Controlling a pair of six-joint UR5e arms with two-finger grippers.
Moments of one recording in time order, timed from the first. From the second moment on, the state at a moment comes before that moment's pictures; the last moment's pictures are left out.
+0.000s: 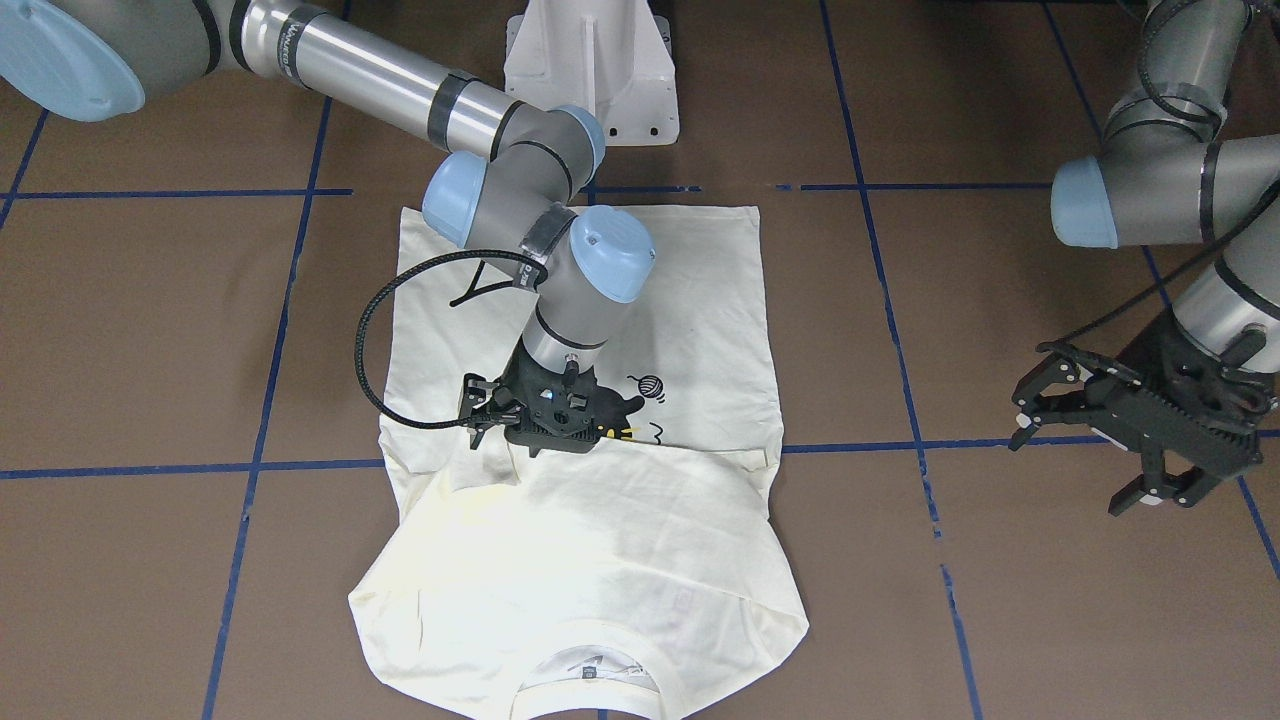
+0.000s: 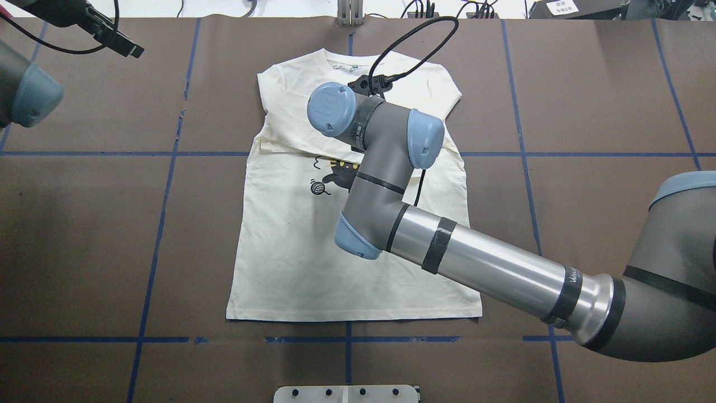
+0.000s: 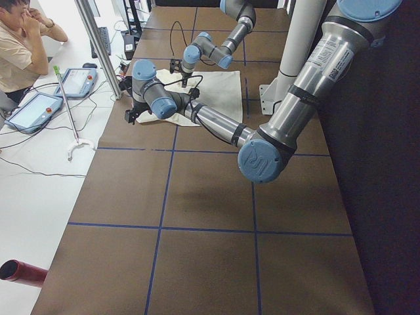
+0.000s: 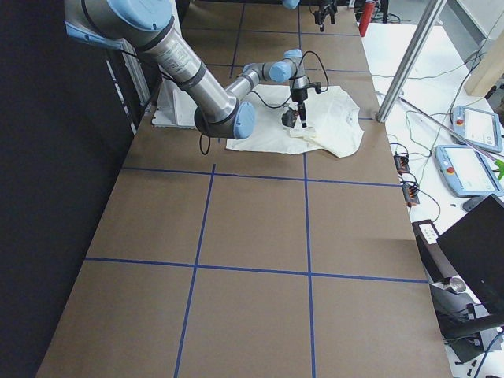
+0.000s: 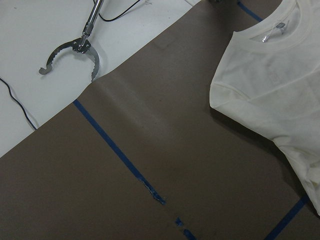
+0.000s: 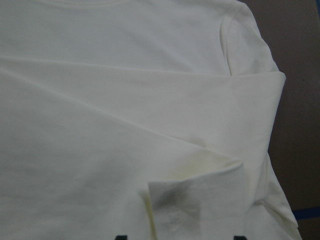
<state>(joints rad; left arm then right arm) -1.17 -2.09 -1.48 -2.01 -2.23 -0.11 0.56 -0.55 1.12 -1.72 1.50 1.09</state>
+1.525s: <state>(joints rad) -1.16 -2.09 -1.47 -2.05 -2.23 -0.17 0.50 -0.59 1.19 -1.86 1.42 0.77</state>
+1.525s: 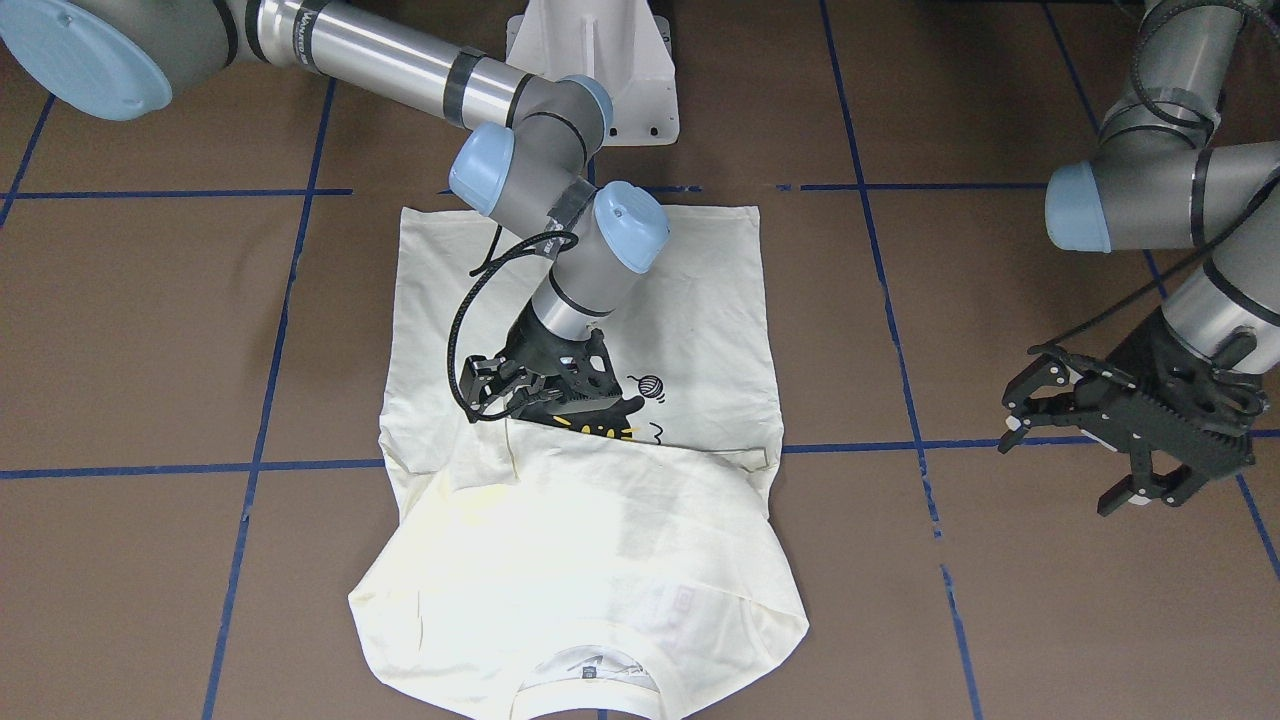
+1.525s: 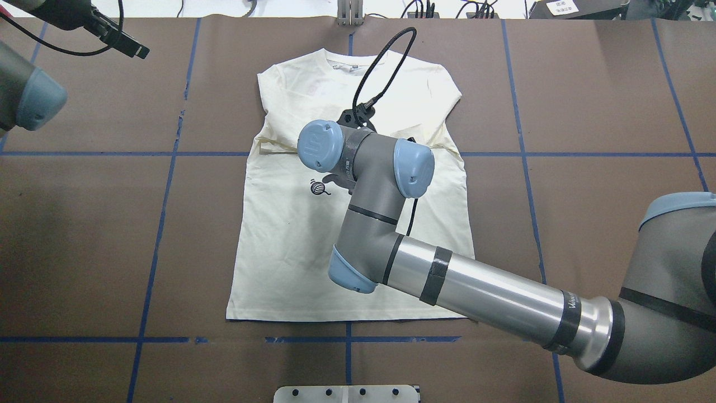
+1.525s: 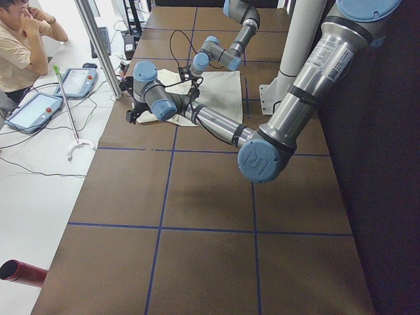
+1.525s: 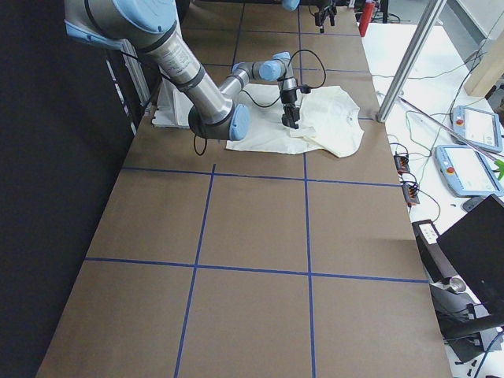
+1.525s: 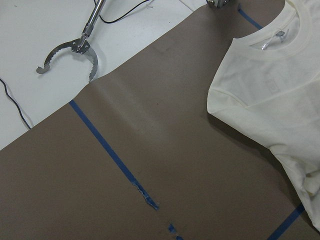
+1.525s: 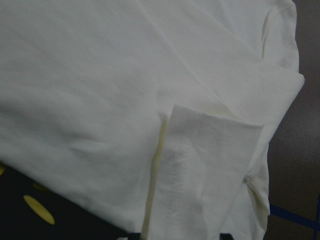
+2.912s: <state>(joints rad) -1.16 -2.09 -1.47 -2.06 -2.23 -0.17 0.47 -0.63 1.25 -1.87 1.40 0.75</state>
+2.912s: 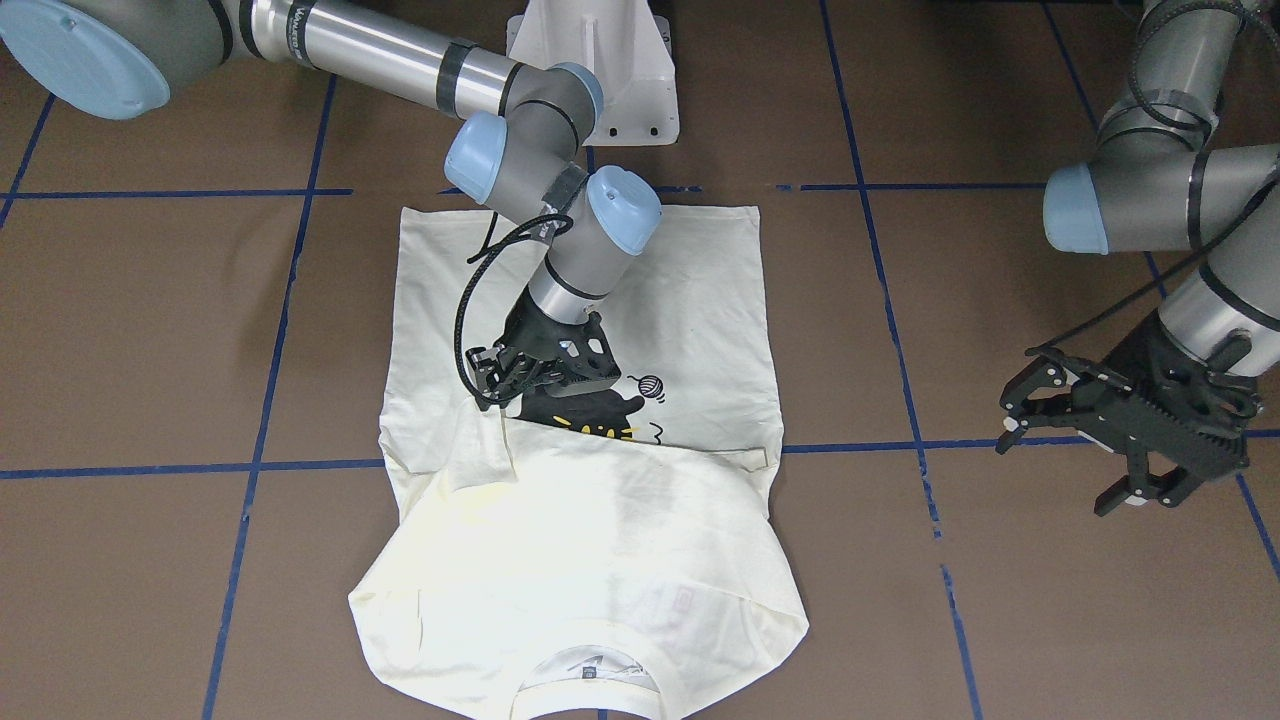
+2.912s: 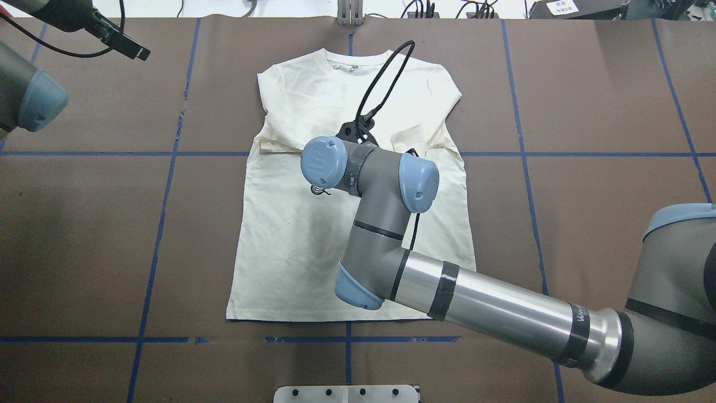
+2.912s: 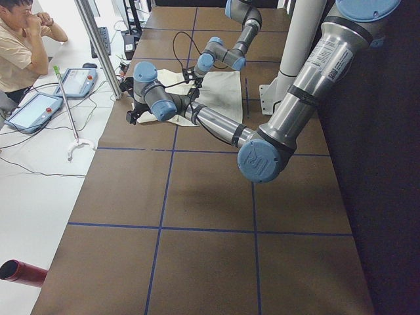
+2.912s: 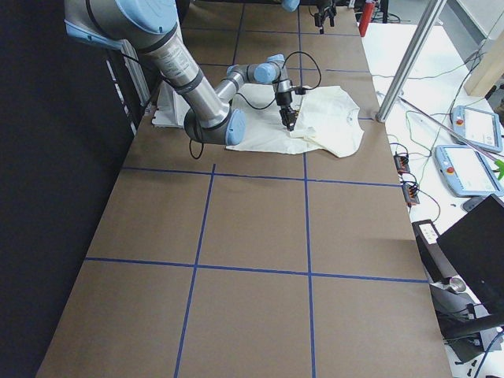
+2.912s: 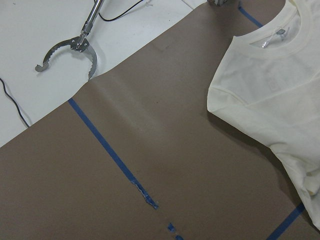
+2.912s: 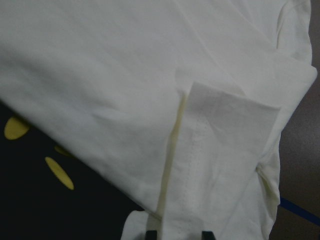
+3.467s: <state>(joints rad) -1.15 -2.09 -1.47 -2.07 -2.23 -0.20 0.50 -0.74 1.39 -1.87 1.38 0.75</state>
